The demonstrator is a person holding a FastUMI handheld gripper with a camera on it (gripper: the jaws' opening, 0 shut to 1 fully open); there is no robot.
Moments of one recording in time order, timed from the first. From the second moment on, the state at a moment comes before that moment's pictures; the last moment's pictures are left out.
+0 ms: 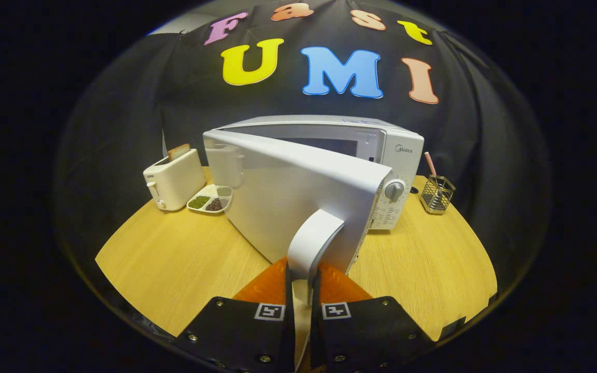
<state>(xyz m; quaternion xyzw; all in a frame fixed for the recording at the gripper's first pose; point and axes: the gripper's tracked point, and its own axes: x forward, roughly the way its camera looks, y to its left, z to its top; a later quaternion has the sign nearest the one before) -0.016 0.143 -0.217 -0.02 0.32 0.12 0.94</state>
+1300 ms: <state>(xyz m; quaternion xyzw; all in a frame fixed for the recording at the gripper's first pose) -0.152 0.311 -0.203 -0.03 0.31 0.28 0.91</state>
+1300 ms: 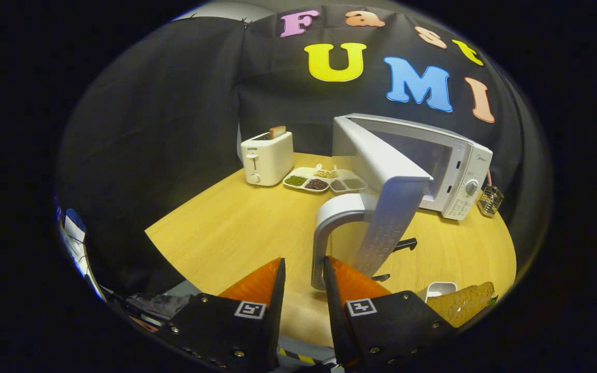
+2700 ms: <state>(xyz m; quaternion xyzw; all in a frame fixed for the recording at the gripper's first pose) -0.098 0.143 -0.060 0.11 0.22 0.36 0.90</state>
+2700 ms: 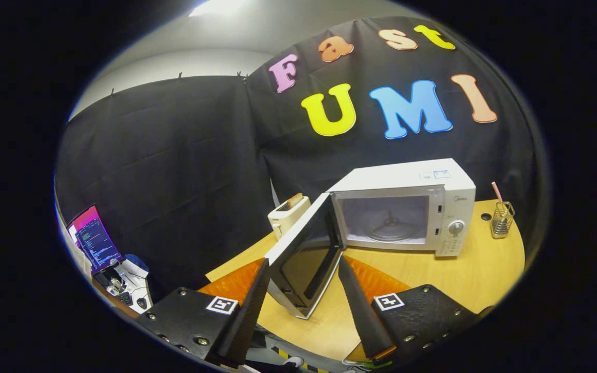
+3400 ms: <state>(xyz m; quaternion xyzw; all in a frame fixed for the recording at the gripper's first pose) -0.079 0.021 -0.159 0.13 0.31 0.29 0.90</state>
